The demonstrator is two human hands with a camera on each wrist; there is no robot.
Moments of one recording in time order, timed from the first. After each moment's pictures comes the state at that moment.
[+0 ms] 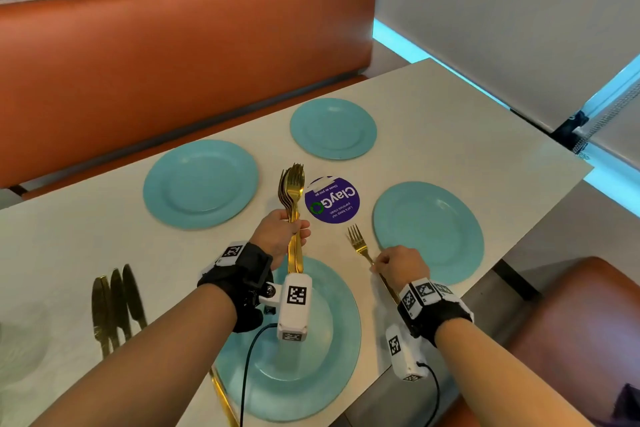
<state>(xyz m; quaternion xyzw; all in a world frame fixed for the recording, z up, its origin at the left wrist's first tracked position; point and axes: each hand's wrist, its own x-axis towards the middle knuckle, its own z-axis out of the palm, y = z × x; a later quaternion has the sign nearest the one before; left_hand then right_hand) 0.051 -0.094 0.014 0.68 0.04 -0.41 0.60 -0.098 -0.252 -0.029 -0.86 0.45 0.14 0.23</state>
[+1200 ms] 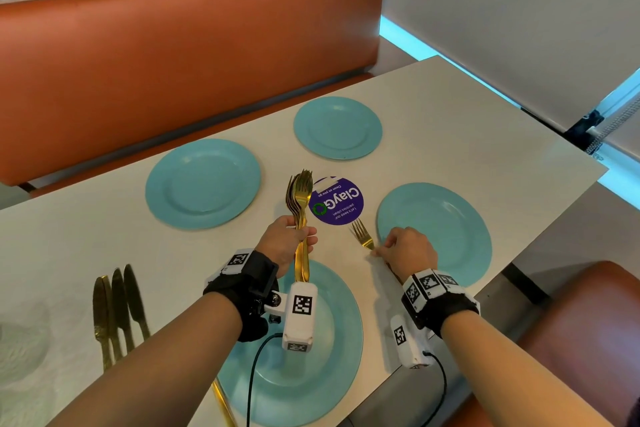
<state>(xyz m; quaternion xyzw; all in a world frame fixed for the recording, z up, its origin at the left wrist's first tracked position) 0.044 -0.099 0.004 0.68 0.05 -0.42 0.60 -0.083 -0.265 -0.011 -0.88 0.43 0.06 0.21</state>
